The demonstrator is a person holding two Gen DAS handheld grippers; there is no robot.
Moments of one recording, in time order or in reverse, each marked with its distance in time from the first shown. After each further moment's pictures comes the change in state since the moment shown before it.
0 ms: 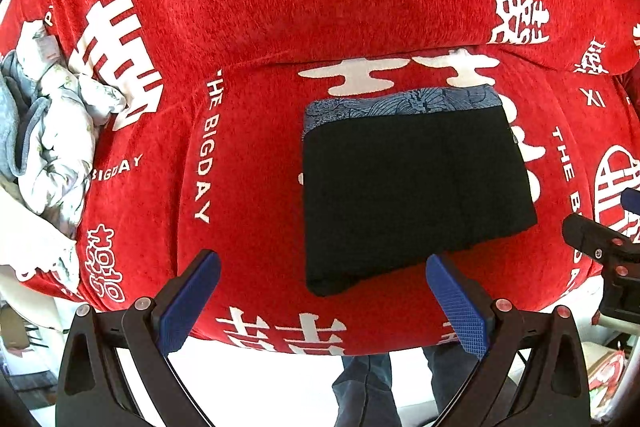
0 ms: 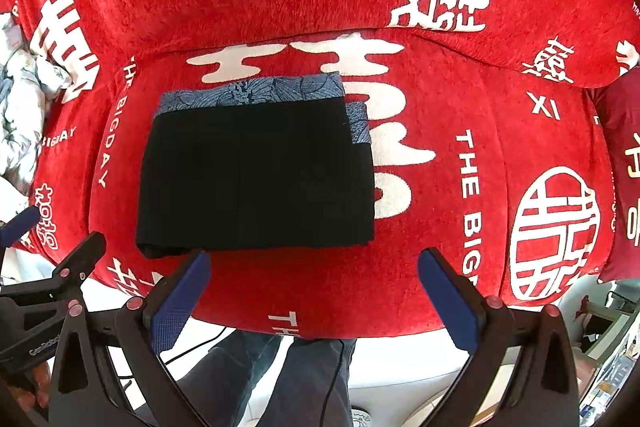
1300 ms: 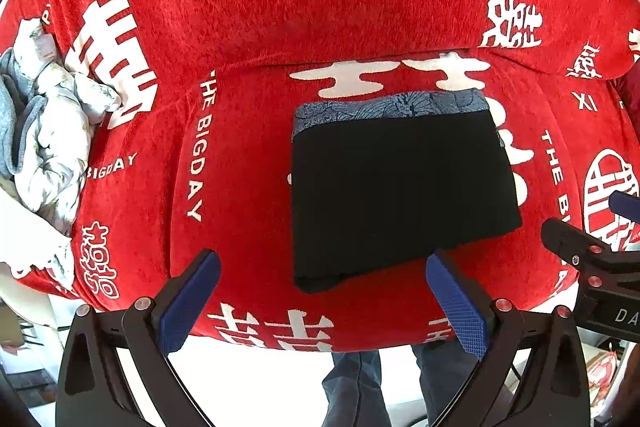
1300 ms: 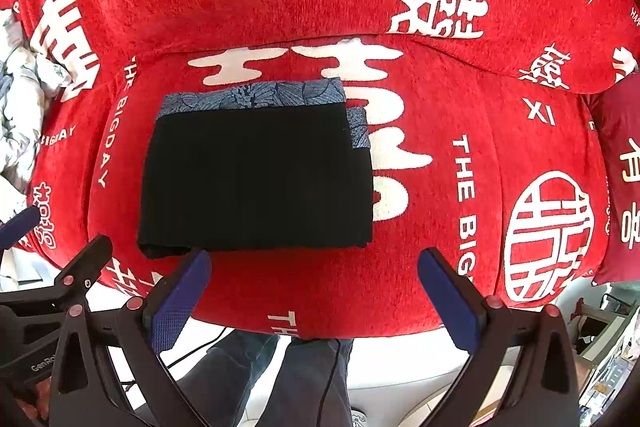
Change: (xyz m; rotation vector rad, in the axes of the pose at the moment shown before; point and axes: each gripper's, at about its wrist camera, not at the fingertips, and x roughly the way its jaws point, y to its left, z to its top) left arm -0.009 -0.006 0.002 -0.011 0.005 -0.025; right arm -0.007 0.005 -0.001 -0.001 -0.005 -0.014
